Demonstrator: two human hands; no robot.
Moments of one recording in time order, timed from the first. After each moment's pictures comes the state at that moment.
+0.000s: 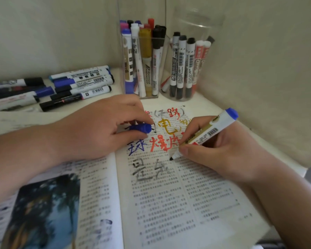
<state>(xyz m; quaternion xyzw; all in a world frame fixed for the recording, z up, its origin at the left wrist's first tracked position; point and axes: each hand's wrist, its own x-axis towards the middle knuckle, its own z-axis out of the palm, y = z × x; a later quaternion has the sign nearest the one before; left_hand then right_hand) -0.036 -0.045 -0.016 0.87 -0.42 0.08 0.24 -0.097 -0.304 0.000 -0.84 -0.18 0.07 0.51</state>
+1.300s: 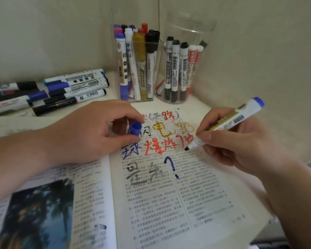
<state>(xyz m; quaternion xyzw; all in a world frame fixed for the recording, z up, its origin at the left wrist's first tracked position) -0.036 -0.040 -0.019 0.87 -0.38 0.07 0.31 -0.088 -0.334 0.000 -0.73 -0.13 0.07 0.66</state>
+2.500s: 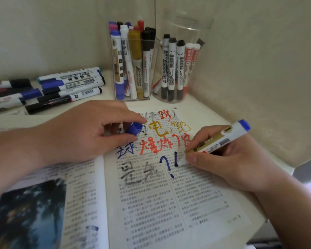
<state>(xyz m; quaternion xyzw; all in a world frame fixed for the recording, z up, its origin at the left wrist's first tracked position) -0.031 -0.041 -0.024 0.86 -0.42 0.08 0.27 -0.109 -0.331 -0.010 -0.82 -0.15 0.05 0.54</state>
